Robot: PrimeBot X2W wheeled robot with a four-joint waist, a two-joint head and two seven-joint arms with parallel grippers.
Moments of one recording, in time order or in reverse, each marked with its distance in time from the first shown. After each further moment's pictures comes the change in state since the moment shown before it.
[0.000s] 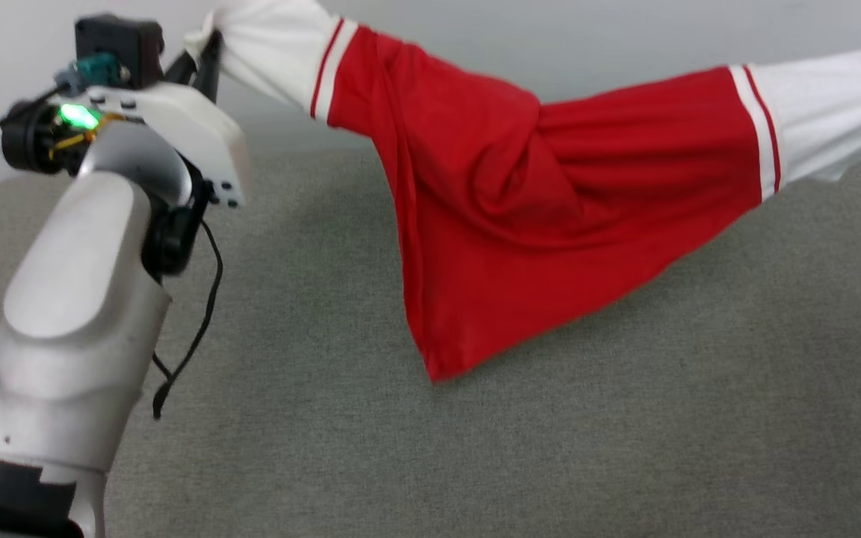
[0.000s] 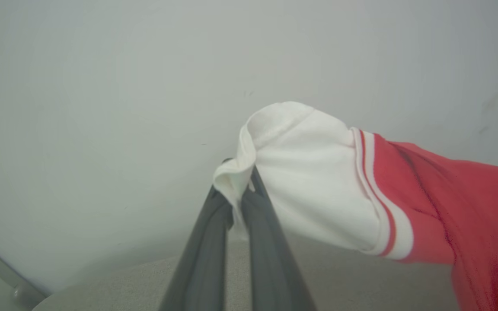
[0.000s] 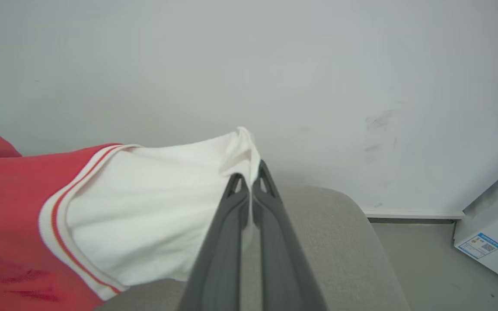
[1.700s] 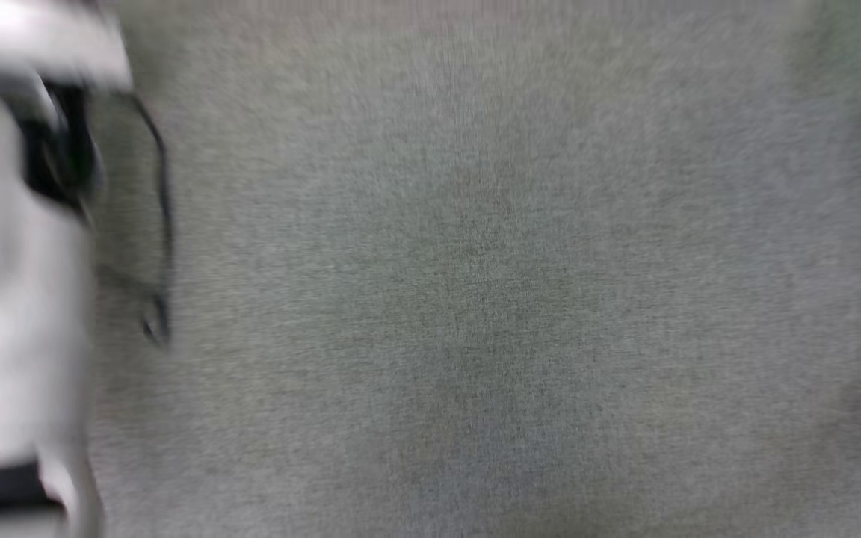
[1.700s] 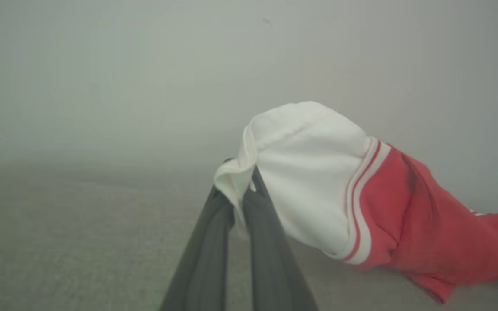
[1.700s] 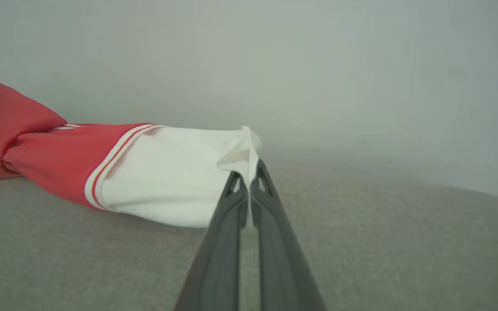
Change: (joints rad) left arm -0.130 -0.045 0.330 0.052 -0.025 -0.087 -0.343; right arm -0.444 -0.071 0.518 0.376 0.331 0.000 -0.633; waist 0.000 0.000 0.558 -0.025
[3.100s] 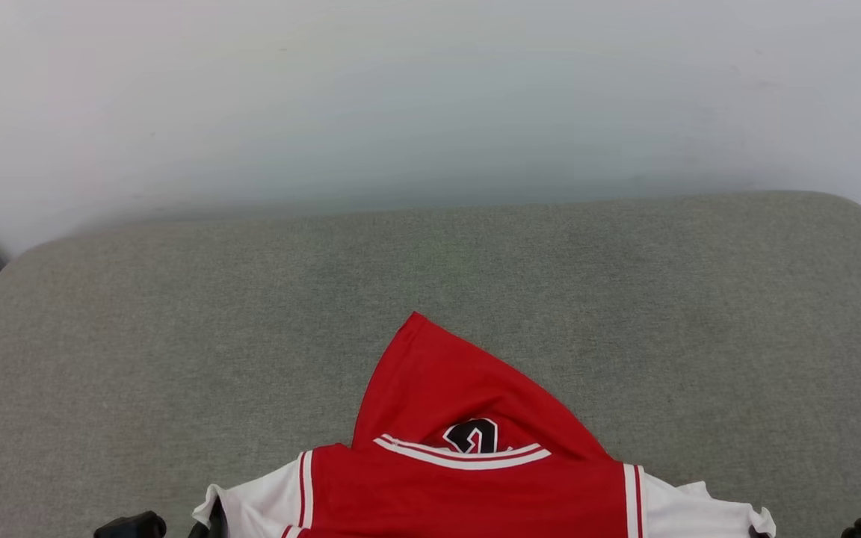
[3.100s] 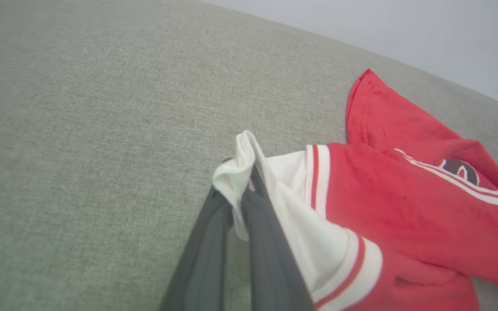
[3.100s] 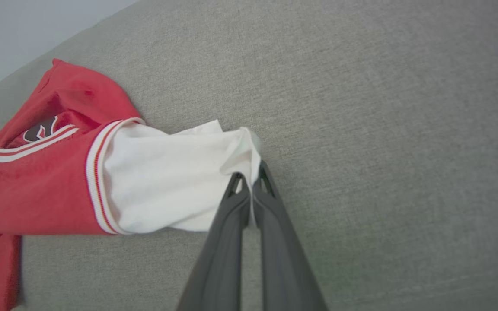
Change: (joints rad) left arm 1.138 -0.121 -0.015 -0.281 -0.013 0.049 0.161; right arm 1.369 0.390 -0.600 -0.503 -0.279 0.000 0.351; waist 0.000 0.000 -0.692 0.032
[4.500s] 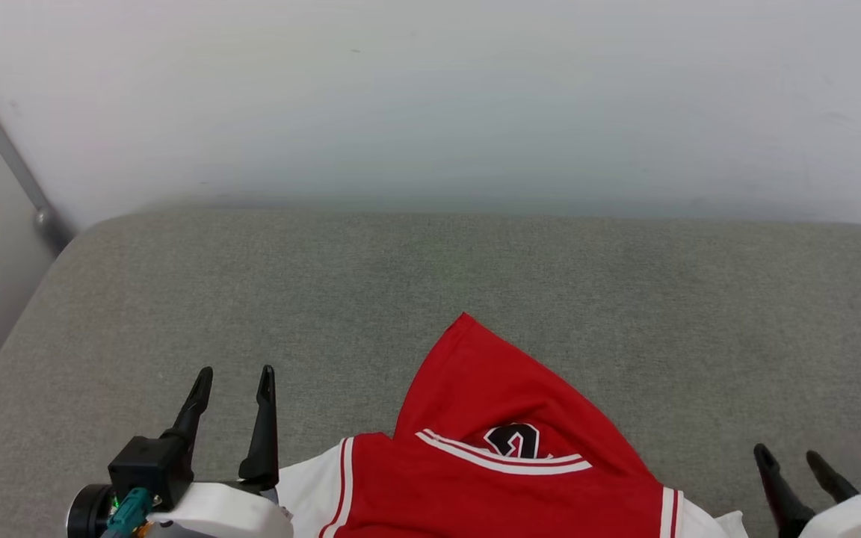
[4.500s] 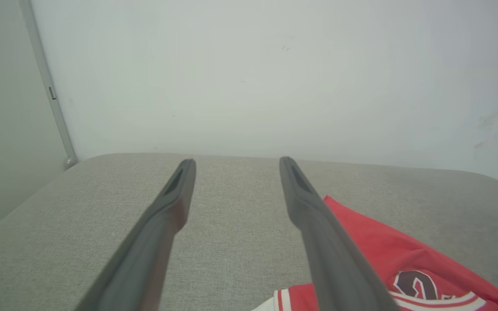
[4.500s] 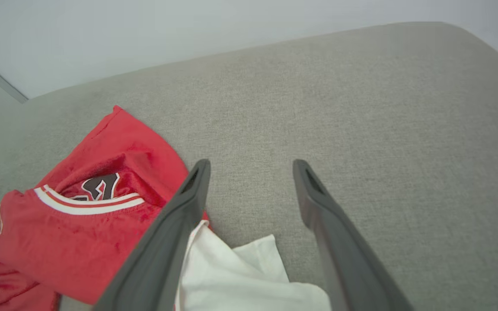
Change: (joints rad) left arm -0.059 0.037 -0.109 -0.363 0.166 0.105 -0.037; right arm -0.048 0.028 -0.059 -0.231 -0.102 0.000 0.122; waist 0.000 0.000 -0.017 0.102
